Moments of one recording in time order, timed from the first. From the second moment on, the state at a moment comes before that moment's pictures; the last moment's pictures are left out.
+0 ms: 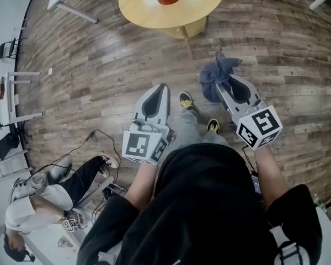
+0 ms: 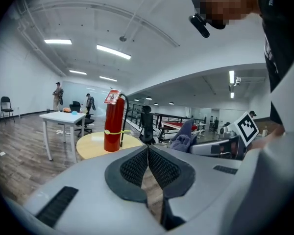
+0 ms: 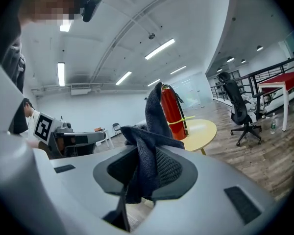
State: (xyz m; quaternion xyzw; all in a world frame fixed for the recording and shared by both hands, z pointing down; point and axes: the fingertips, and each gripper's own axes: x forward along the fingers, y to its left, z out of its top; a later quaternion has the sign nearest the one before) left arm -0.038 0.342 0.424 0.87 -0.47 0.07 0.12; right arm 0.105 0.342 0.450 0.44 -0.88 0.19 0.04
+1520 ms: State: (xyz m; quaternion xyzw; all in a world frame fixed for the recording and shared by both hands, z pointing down) left arm -0.052 -0.016 0.405 0.87 -0.48 0.05 0.11; right arm 0.038 -0.089 0.433 0.42 -0.90 0.09 0.06
